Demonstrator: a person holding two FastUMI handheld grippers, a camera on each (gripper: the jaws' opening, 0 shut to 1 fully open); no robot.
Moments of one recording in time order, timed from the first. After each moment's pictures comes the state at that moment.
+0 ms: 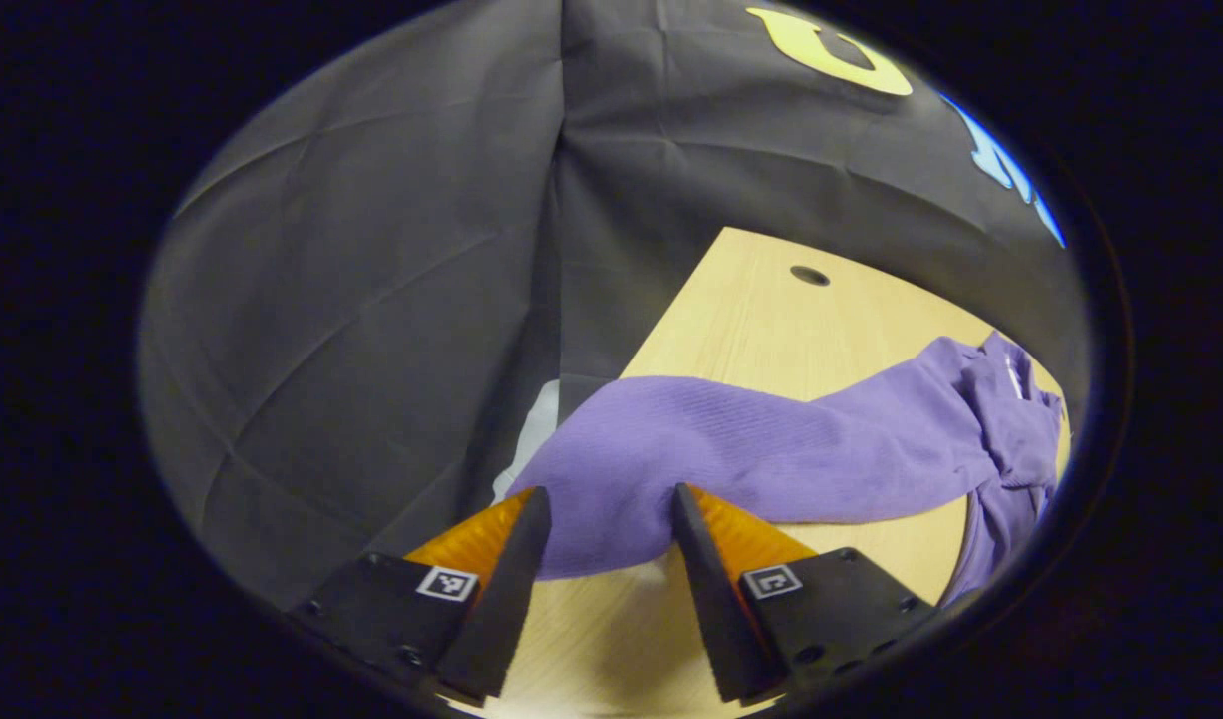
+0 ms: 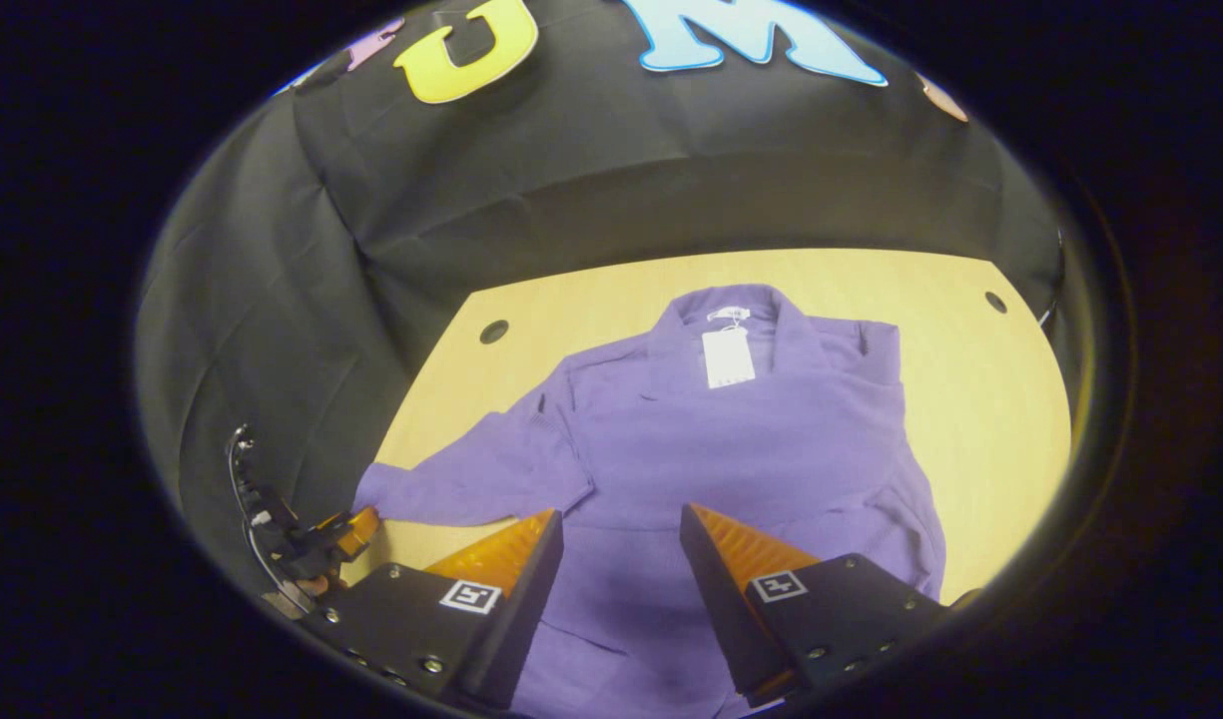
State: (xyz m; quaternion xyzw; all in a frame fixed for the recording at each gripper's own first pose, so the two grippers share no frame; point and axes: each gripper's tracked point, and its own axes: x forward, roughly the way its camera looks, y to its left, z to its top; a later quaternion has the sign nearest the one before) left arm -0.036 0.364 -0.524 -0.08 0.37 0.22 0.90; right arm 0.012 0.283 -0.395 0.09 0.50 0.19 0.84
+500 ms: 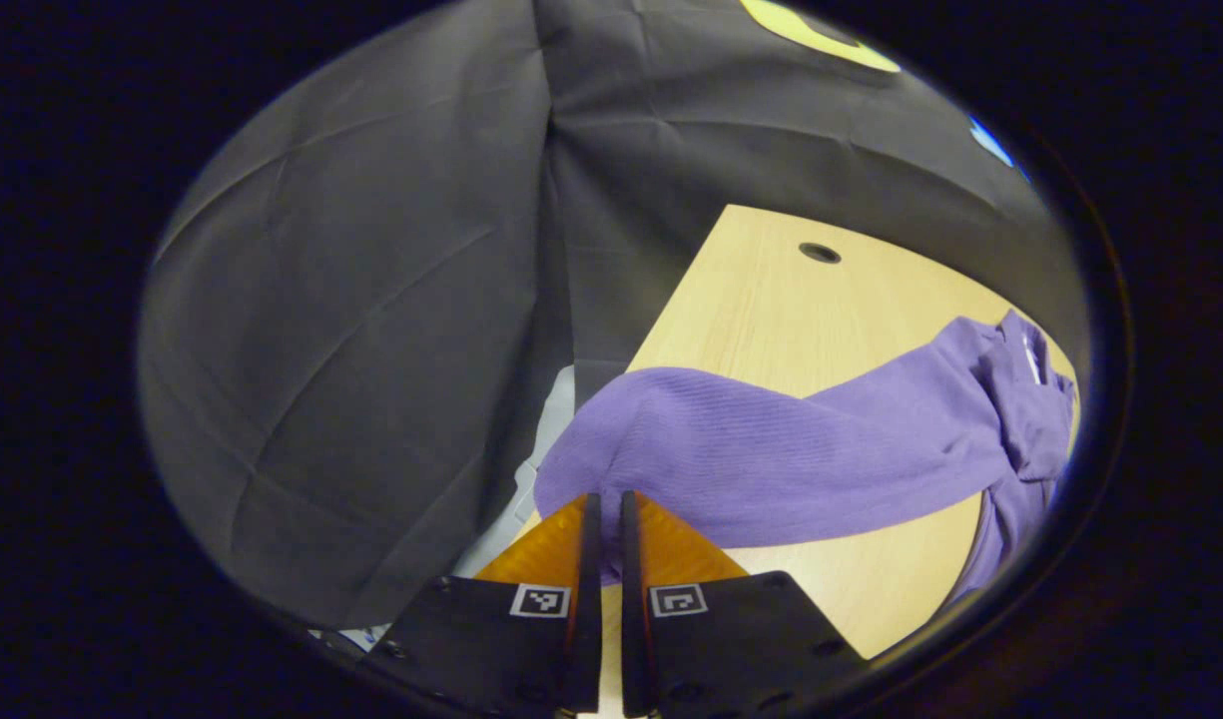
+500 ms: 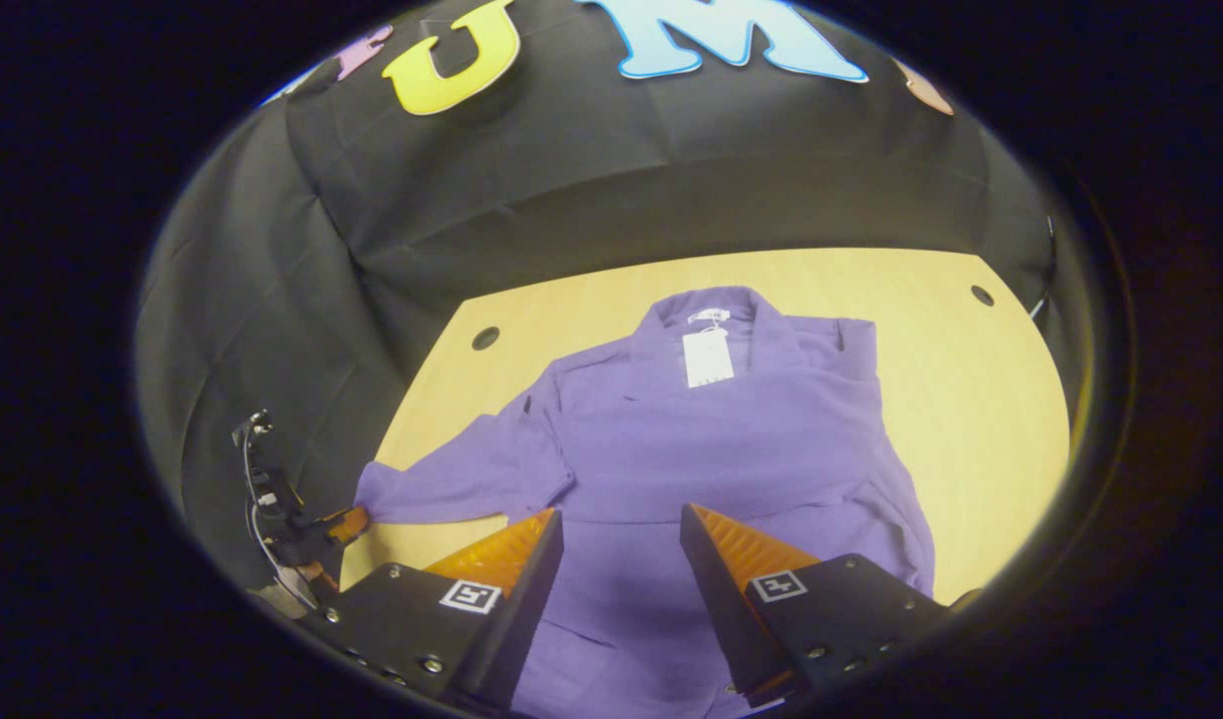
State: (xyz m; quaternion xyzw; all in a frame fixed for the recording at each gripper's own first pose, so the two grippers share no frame) left arm -0.020 0.355 -0.523 -0.03 0.42 0.22 0.88; right arm 0.011 0.259 -0.389 0.10 0.49 0.18 0.85
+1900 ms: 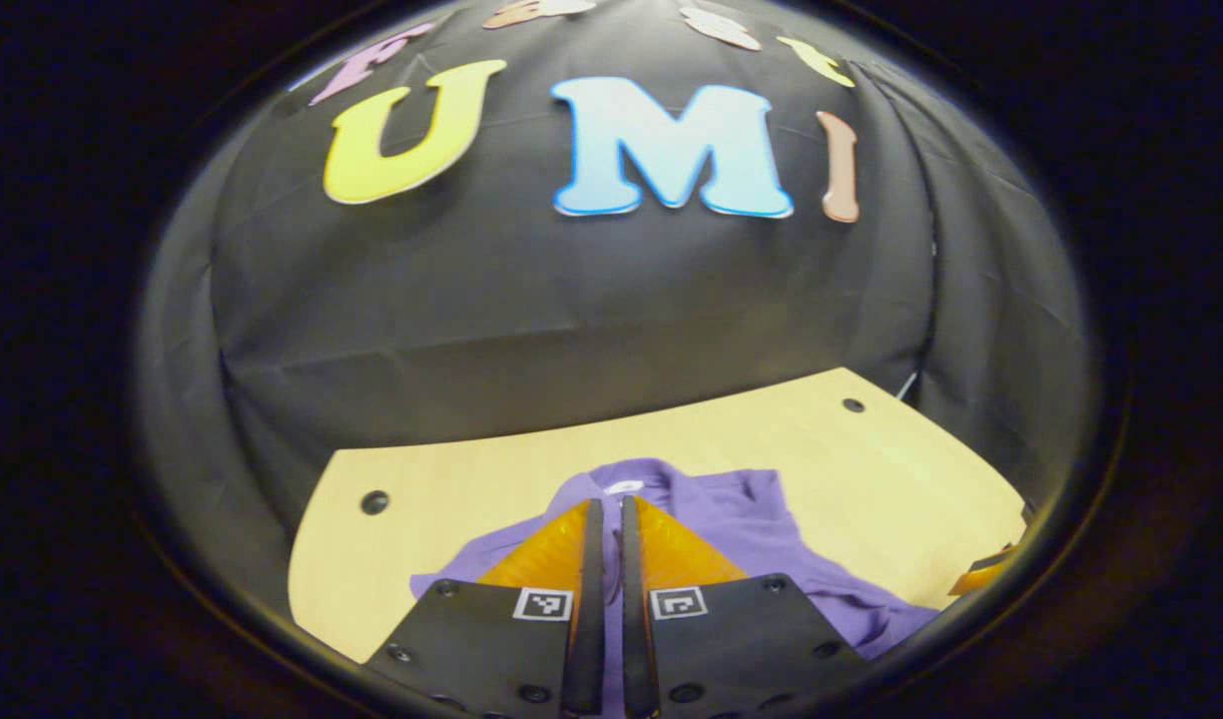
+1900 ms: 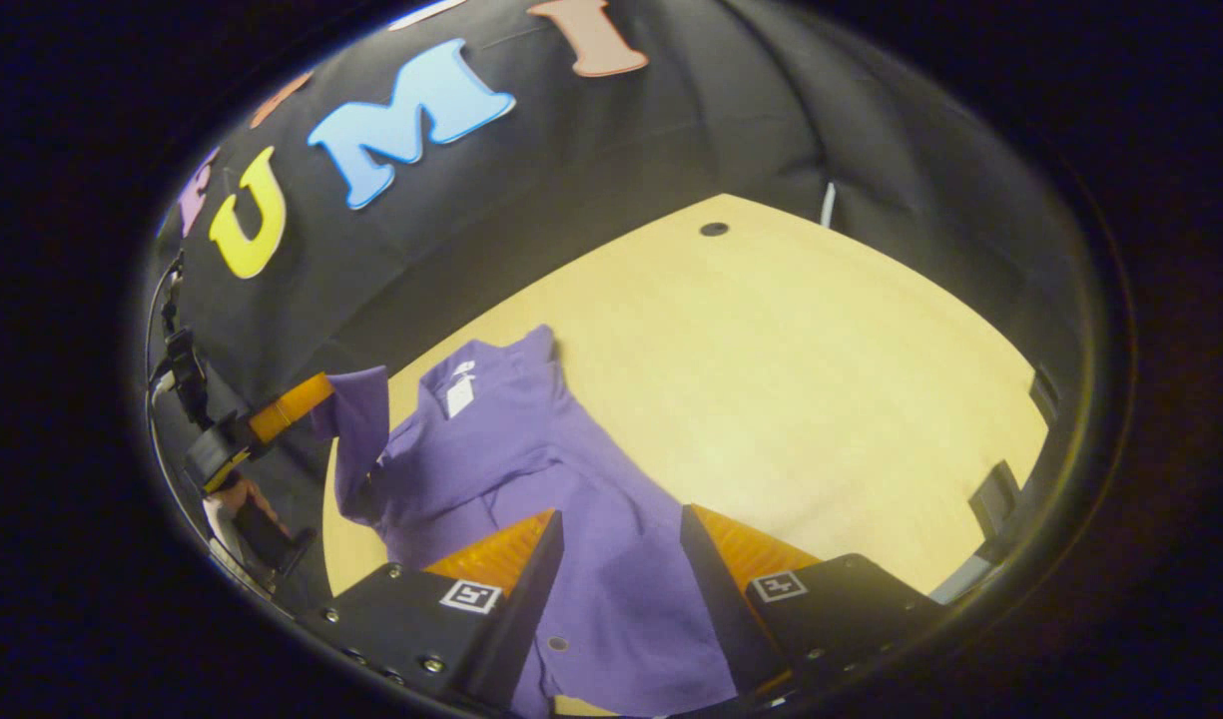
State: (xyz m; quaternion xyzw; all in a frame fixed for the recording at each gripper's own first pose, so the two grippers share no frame) left arm 0.153 -0.159 -0.322 0.04 0.24 -0.17 0.95; right arm -0.095 -0.030 -0.370 0.24 0.45 -0.06 0.86
